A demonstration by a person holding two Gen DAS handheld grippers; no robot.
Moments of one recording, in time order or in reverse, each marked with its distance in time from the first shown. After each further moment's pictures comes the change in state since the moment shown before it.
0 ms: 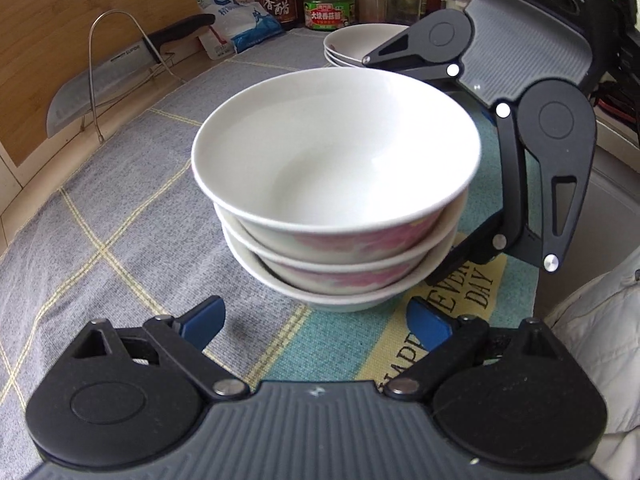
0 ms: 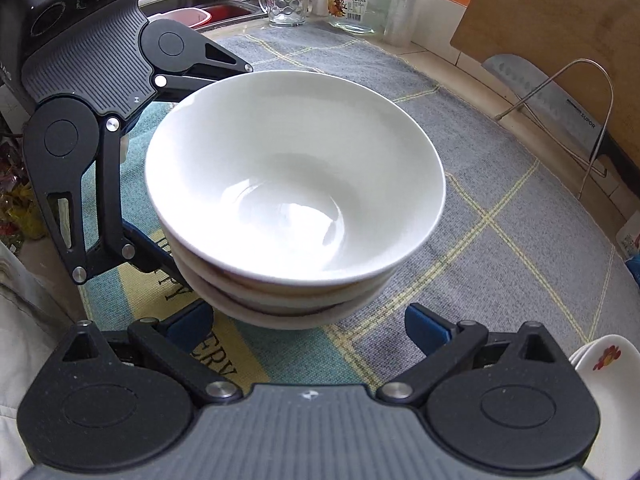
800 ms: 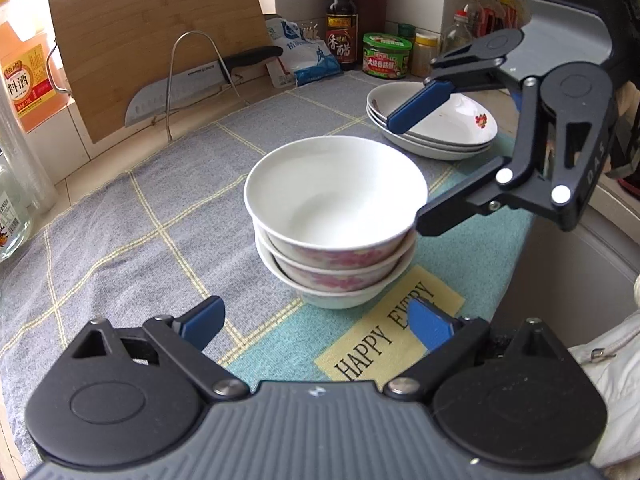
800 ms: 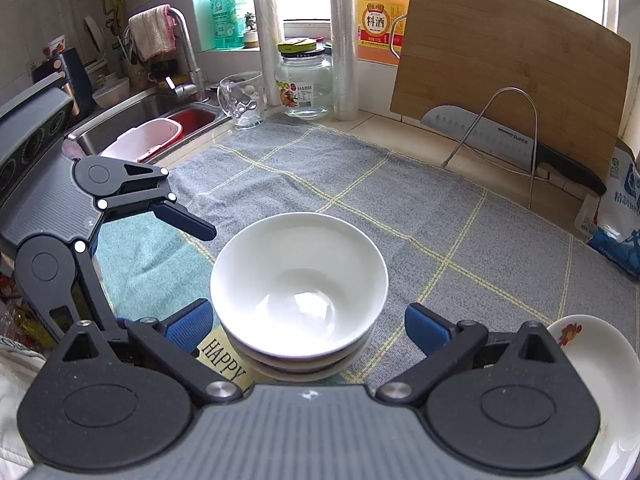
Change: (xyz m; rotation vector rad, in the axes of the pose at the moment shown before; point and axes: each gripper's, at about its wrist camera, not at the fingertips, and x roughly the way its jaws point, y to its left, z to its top) left arm -0.065 -0.022 -0.002 -0.208 -0.065 0.126; right arm -0.080 -0.004 0.015 0.234 -0.187 -0.017
